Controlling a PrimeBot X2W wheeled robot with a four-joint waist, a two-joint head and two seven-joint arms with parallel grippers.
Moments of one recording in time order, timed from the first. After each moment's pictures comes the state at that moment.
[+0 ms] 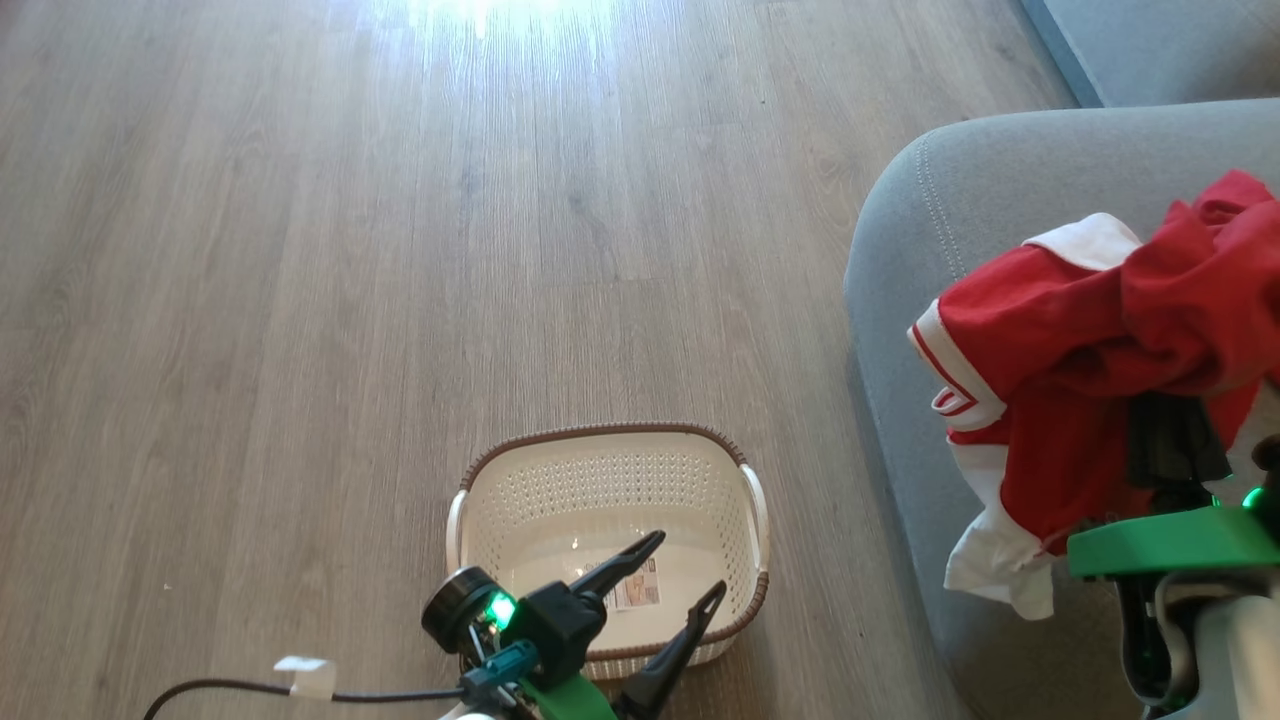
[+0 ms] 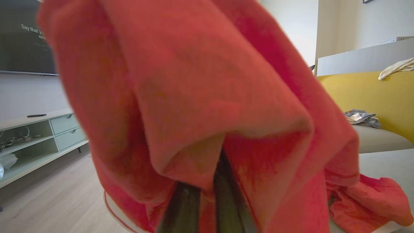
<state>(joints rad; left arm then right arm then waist) -0.12 0.13 -0.68 0.24 -0.24 -0.13 -0.26 -0.05 -0.08 -0.14 0.02 0.19 0.12 -0.26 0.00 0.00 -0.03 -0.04</state>
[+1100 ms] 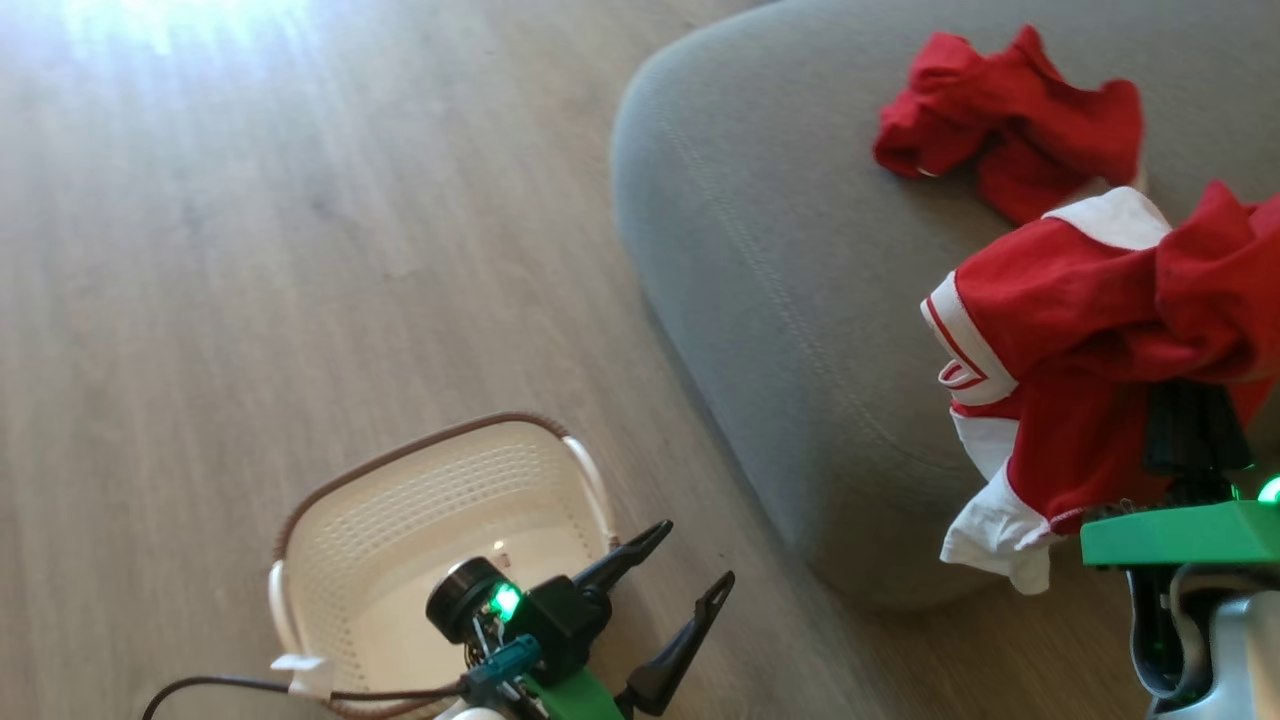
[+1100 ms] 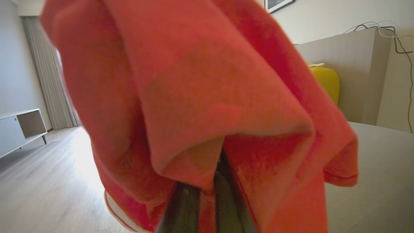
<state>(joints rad) -0.12 0.13 -0.68 0.22 -0.24 -0.13 -0.26 -0.05 -0.08 -0.15 -0.03 0.20 0.12 -0.26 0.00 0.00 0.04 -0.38</state>
